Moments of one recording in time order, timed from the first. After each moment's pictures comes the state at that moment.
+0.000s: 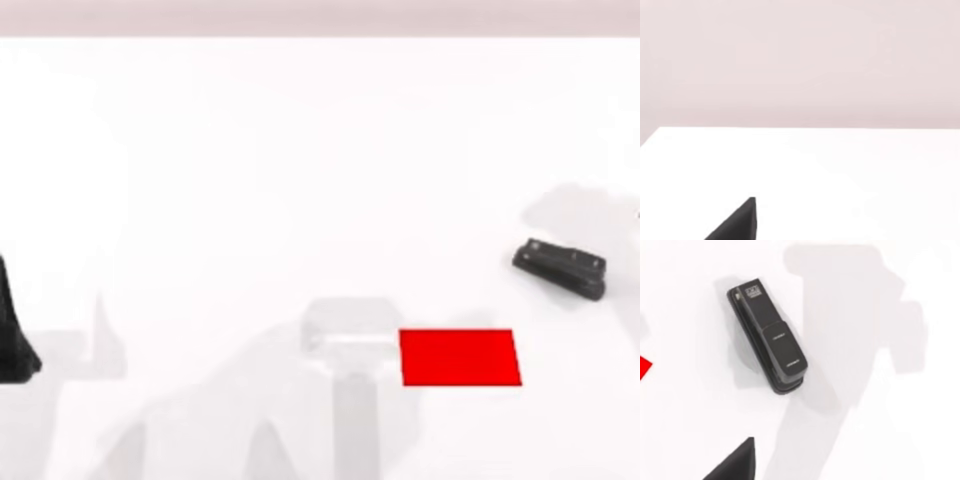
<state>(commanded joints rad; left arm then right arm) 0.00 0.00 0.00 0.00 0.00 0.00 0.14 1.25 1.03 -0.77 0.00 -0.49</state>
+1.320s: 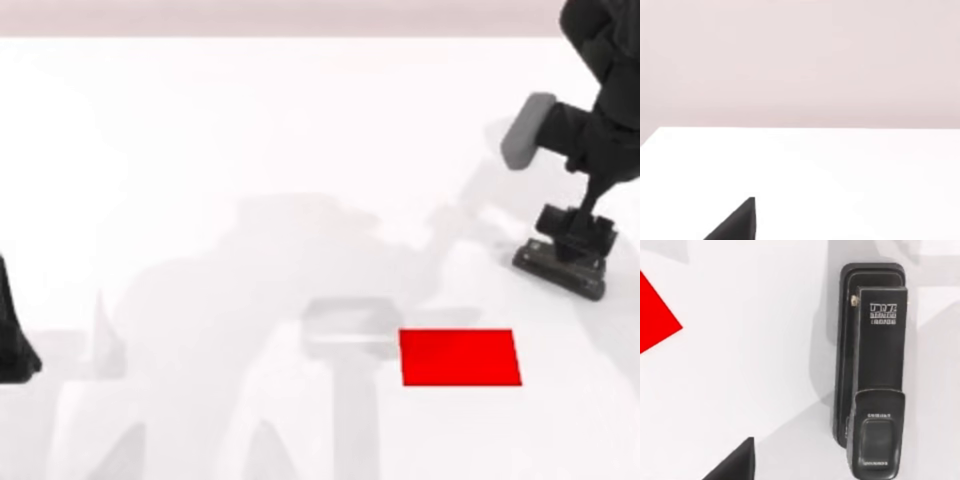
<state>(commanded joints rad) 0.00 0.00 0.00 0.00 0.00 0.00 0.23 2.06 1.62 -1.14 0.00 -0.80</state>
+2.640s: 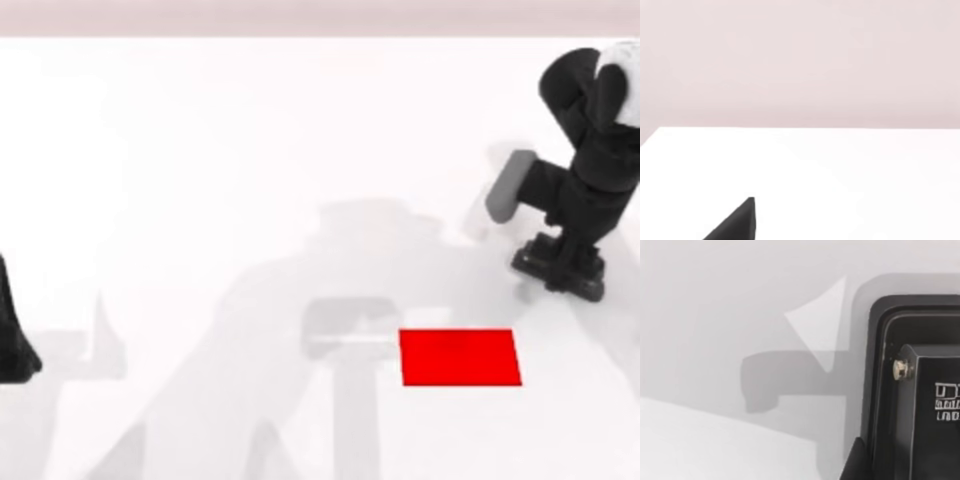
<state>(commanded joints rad) 0.00 0.00 0.00 0.00 0.00 0.00 0.23 2.13 1.45 -0.90 0.00 -0.80</state>
